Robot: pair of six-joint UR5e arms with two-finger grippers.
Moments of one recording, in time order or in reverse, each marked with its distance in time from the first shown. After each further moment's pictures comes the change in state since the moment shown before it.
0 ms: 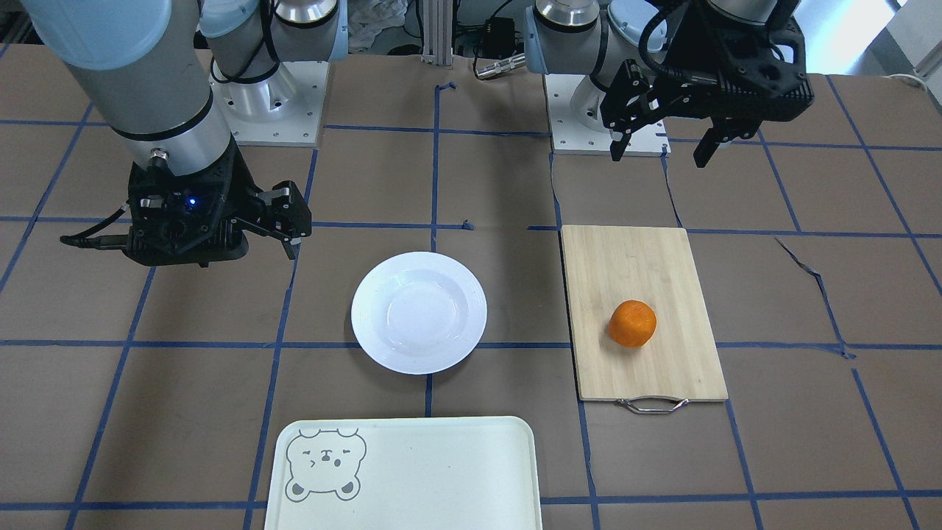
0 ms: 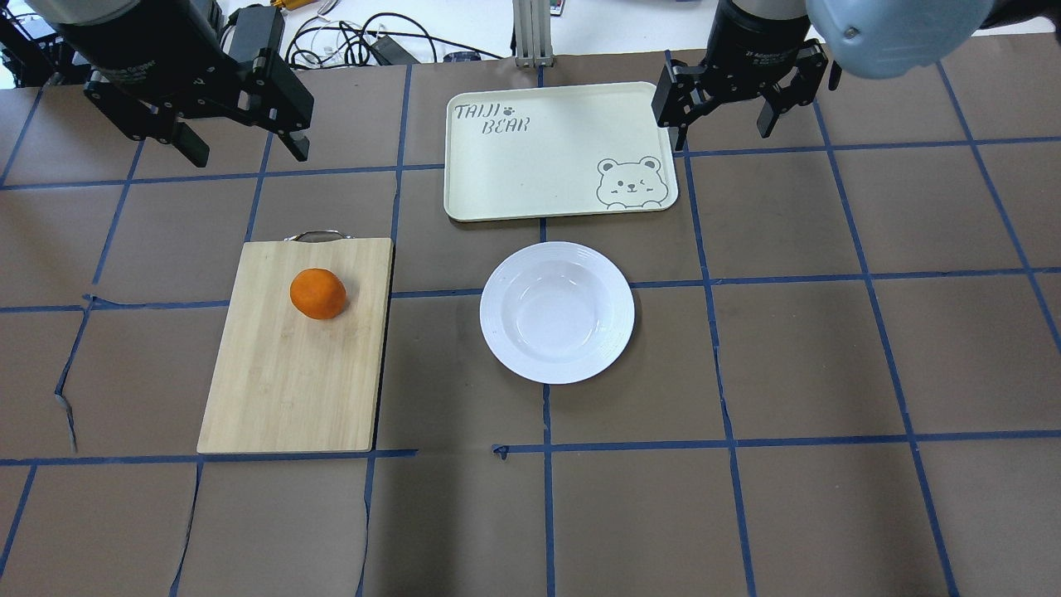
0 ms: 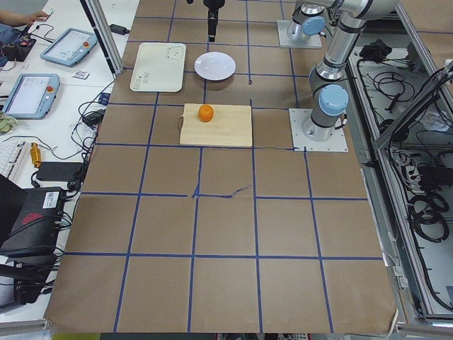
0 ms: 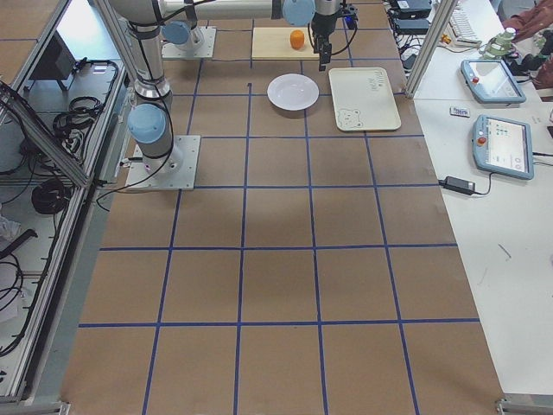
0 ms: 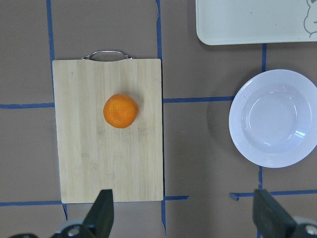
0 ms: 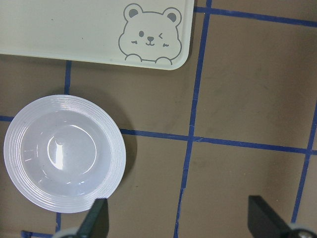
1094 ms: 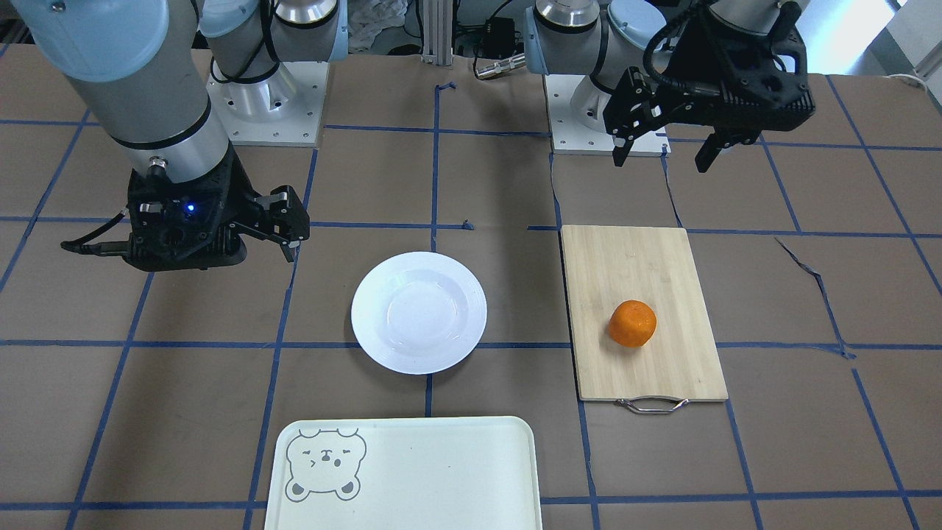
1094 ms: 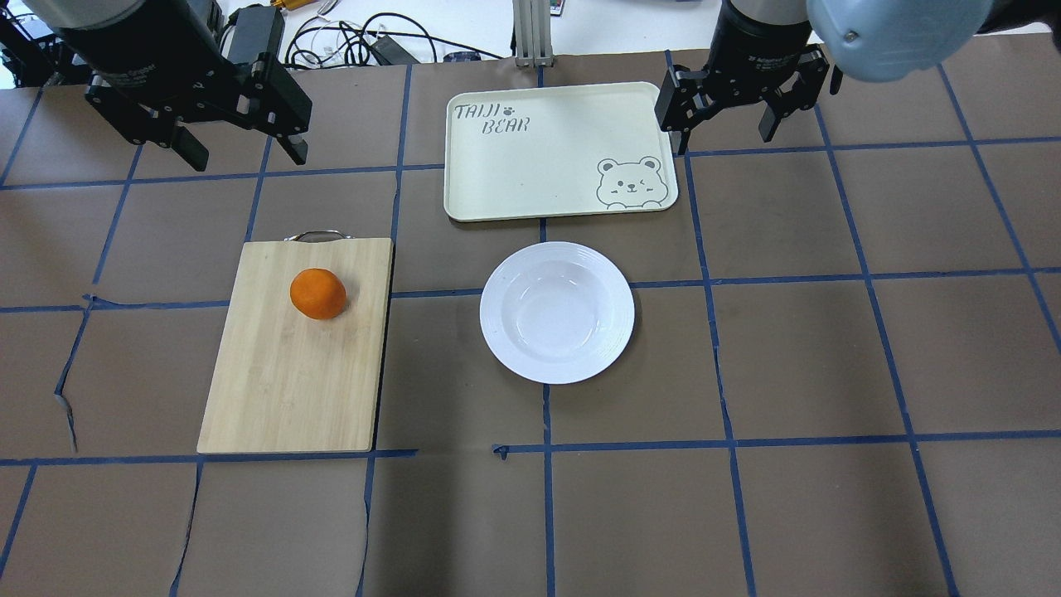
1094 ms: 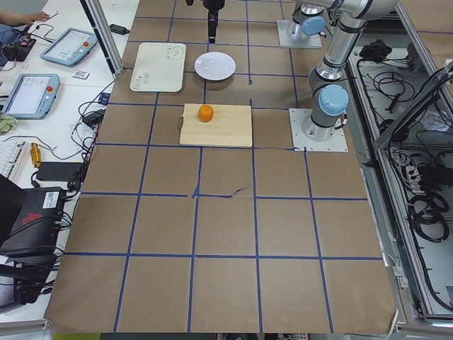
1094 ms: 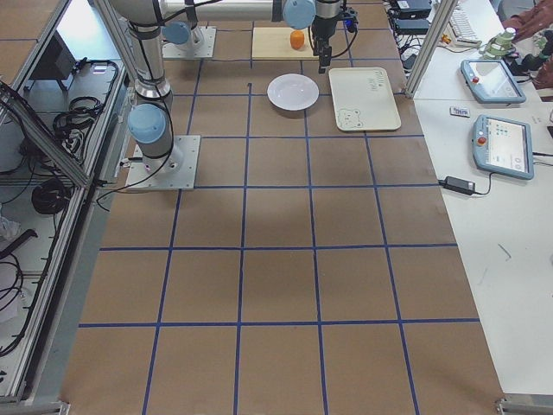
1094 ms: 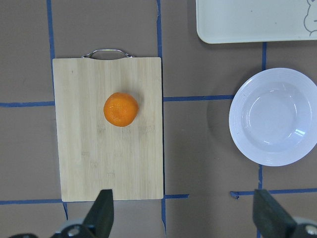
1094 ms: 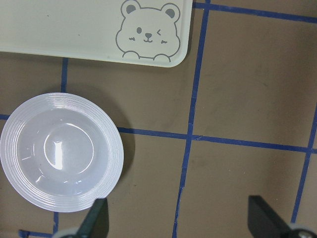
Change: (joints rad) left arm 0.014 -0.013 -0.007 0.001 -0.001 0.005; right arm -0.006 0.005 0.008 -0.001 0.002 -0.002
